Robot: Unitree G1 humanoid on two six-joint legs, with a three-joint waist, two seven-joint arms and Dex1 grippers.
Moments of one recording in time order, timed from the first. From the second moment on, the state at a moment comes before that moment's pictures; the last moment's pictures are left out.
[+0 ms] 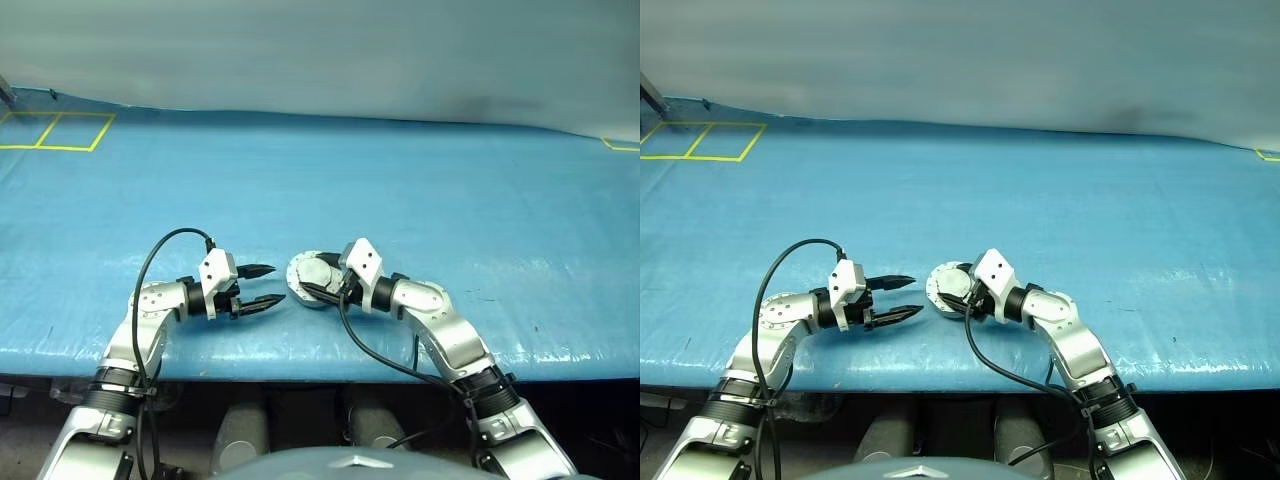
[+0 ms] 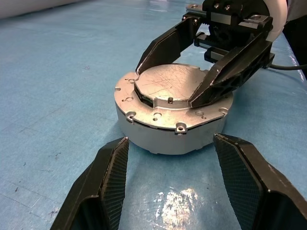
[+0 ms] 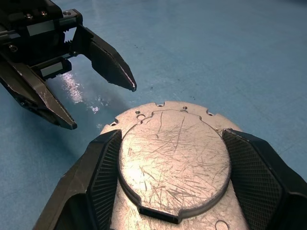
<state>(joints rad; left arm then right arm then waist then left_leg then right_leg) -0.19 0.51 -0.11 0.16 -0.29 0.01 -1.12 -0.24 -0.31 0.30 -0.03 0.16 0.26 0.71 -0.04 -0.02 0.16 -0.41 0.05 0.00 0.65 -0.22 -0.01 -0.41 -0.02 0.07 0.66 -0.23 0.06</state>
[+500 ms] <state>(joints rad) -0.19 0.51 -0.11 0.16 -0.29 0.01 -1.12 -0.25 -0.33 0.31 -0.02 0.17 0.25 0.73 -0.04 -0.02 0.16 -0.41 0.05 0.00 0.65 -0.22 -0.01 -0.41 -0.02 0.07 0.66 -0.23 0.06</state>
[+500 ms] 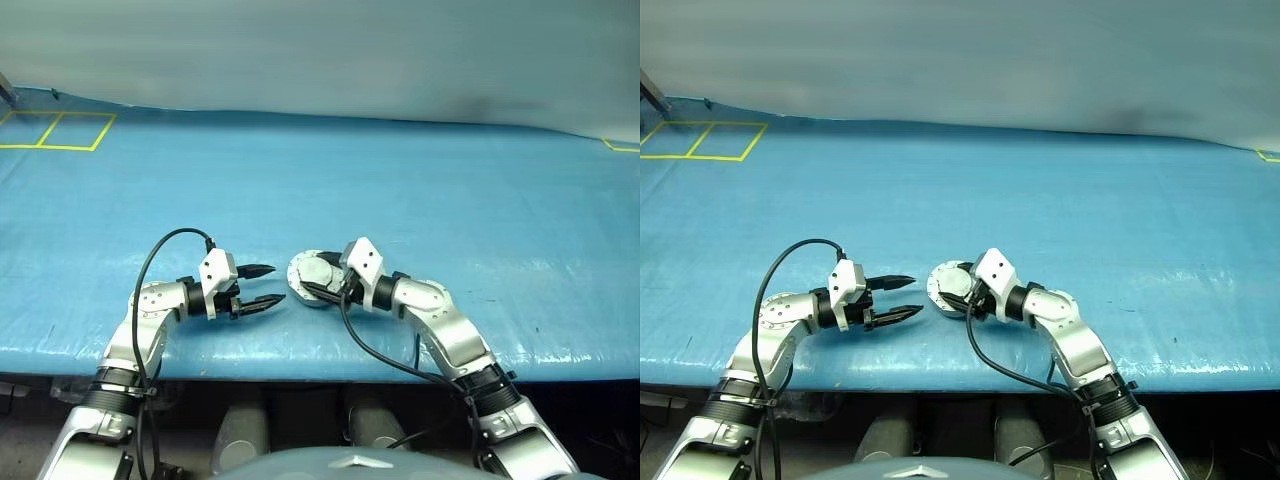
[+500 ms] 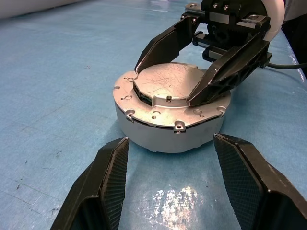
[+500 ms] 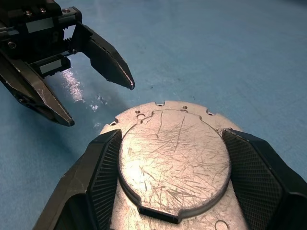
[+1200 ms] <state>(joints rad) -0.22 0.46 -0.08 0.15 -0.37 0.14 -1.07 -0.25 -0.35 0.31 -0.02 0.16 0.26 0.72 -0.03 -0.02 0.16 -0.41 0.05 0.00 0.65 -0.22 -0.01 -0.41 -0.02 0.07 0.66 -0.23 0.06</state>
